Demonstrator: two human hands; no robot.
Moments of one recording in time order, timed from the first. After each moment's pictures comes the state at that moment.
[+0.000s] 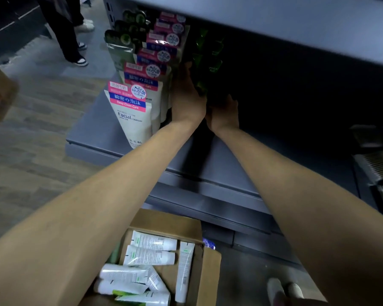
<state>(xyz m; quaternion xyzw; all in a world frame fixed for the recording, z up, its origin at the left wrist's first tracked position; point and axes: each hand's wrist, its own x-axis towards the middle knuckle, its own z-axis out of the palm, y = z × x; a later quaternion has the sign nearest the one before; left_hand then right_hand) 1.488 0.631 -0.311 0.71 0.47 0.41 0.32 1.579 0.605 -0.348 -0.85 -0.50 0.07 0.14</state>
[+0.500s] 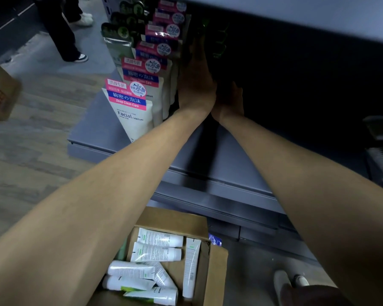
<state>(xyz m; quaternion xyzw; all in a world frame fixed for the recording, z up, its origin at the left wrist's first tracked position) 1.501 0.639 -0.294 0.79 0.49 0.33 0.19 1.585 0.619 -0.342 -0.86 -0.45 0.11 0.23</state>
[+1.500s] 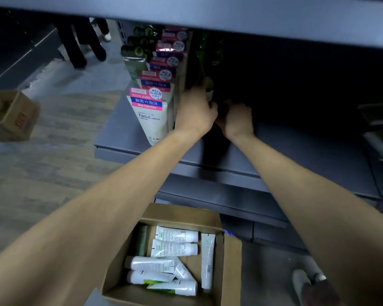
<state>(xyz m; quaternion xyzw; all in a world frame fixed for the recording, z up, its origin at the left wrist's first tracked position) 1.451 0.604 -0.293 0.83 0.41 0.30 0.22 1.571 0.568 -0.354 -0.86 -0.45 0.08 0.24</state>
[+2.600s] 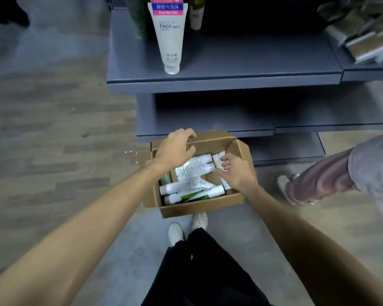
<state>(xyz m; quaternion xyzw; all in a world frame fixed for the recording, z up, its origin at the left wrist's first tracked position) 1.201 0.511 -0.429 0.91 0.23 0.00 0.33 1.300 0.323 -0.465 -0.90 -0.23 0.30 0.23</state>
